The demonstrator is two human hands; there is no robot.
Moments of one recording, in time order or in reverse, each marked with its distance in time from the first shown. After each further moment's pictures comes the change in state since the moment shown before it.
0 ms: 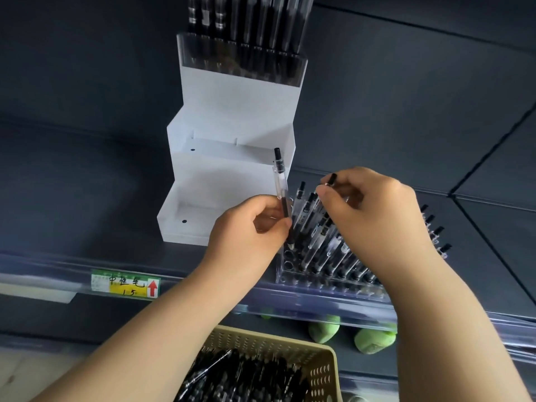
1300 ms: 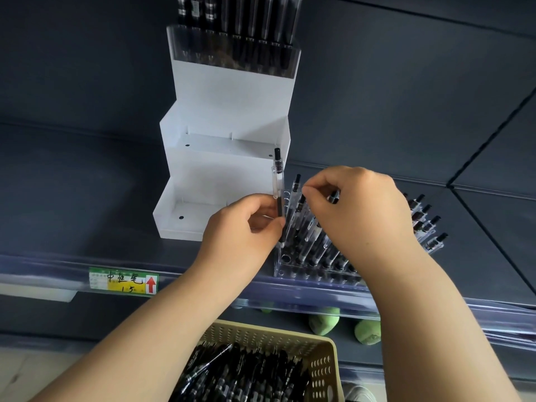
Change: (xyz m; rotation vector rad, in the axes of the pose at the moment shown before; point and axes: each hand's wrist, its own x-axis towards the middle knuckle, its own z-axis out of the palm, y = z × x) left_hand -0.004 -0.002 -0.001 0.071 0.002 0.014; right_hand -0.002 -0.006 0.008 -0.182 -0.017 -0.052
